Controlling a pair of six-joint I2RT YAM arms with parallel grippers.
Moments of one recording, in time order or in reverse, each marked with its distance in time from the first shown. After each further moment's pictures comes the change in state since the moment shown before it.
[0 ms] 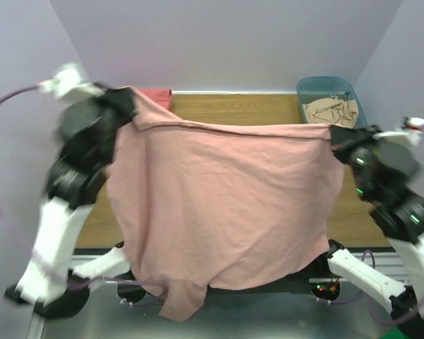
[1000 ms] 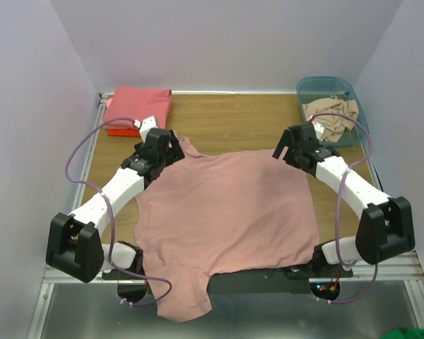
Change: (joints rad) left arm 0.050 0.361 -0.680 0.222 0.064 -0.057; right arm -0.216 0.661 -0.389 0.199 -0.187 -0.139
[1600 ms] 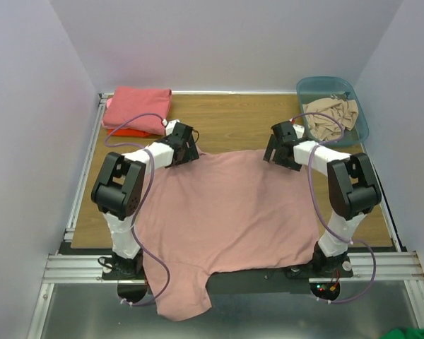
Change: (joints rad) left arm -0.003 0.518 0.100 0.086 0.083 0.024; right arm 0.000 0.421 0.100 0.079 -0.008 -0.066
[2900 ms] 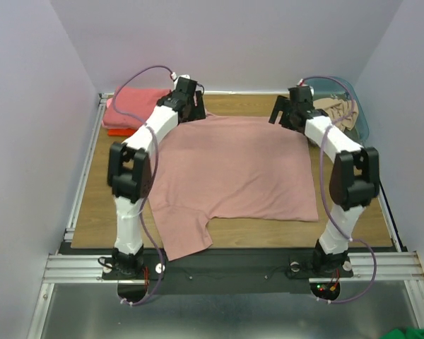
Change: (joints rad) left arm 0.055 0.412 0.893 -0.322 0.075 0.211; right arm -0.129 0.227 0.486 0.026 -0.141 -0.172
